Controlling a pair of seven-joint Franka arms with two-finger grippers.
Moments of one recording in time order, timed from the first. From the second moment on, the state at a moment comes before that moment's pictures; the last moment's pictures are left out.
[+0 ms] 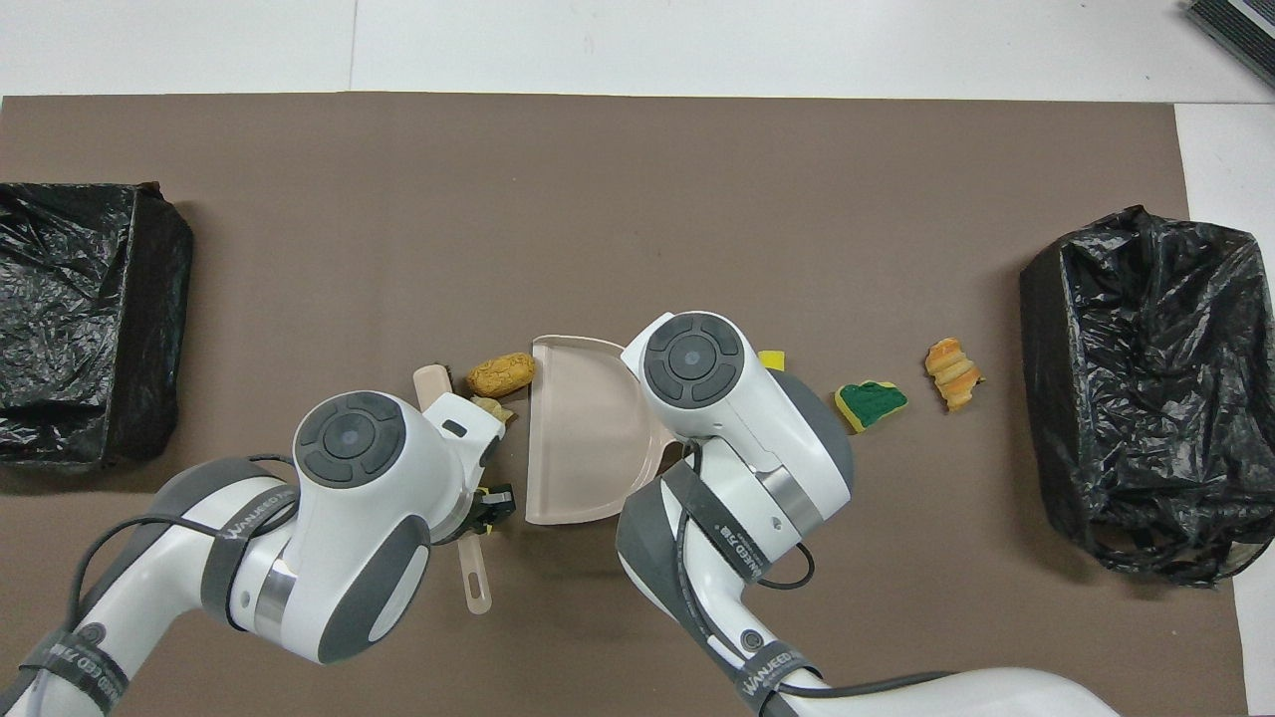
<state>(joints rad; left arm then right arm) -0.47 -0.06 -0.10 -2.27 -0.13 1.99 -0.65 0.56 0.30 0.02 -1.84 -0.12 1.97 -0.87</state>
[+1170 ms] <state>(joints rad) -0.50 -0.22 -0.09 -2.37 -0.13 1.70 -0.87 0.56 0.30 0.02 -1.85 -0.12 1.97 -0.87</state>
